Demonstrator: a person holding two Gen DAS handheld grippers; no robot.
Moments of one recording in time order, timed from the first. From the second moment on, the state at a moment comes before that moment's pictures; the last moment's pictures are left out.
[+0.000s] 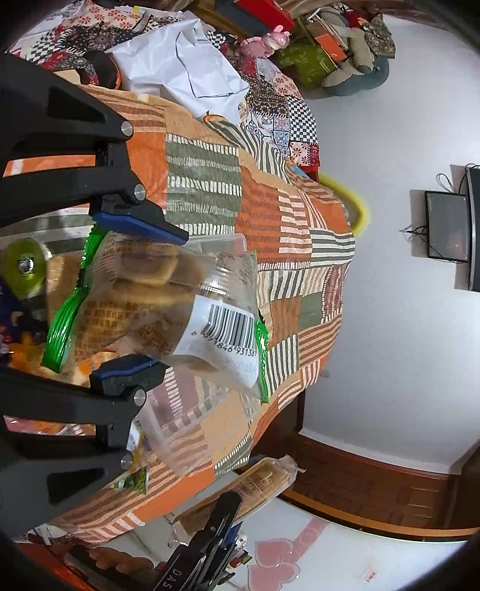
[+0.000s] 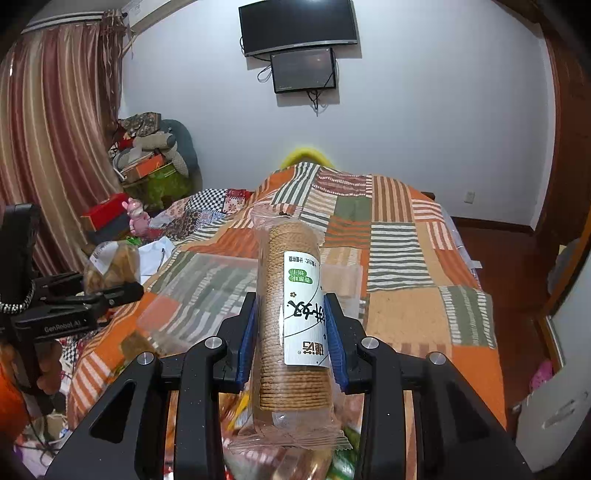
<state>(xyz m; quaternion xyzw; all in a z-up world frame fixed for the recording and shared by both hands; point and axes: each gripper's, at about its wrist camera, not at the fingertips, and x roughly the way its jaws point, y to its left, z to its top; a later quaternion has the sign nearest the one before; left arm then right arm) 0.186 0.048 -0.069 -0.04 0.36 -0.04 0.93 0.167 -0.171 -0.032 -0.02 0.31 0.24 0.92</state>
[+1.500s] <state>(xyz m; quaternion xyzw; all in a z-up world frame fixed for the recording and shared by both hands) 0.282 0.029 -0.123 0.02 0.47 -0.05 0.88 0.238 -0.133 -0.082 -0.07 0.41 0.24 0.88</state>
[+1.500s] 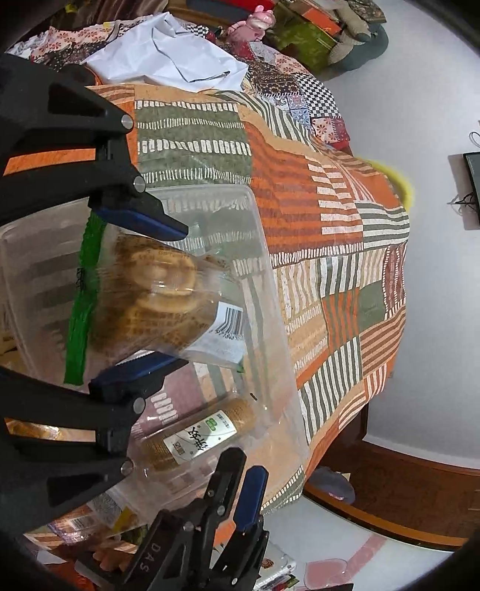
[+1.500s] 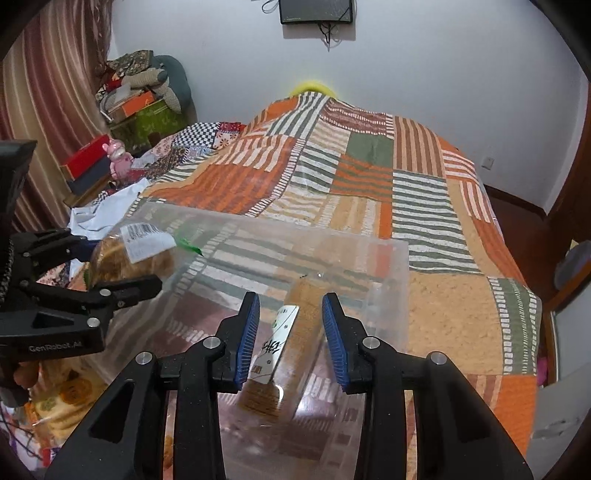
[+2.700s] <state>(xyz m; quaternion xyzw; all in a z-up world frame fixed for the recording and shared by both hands) 0.175 0.047 -0.103 0.03 0.44 -0.03 0.90 0.148 -0.173 -0.061 -0.06 0.36 0.23 0.90</state>
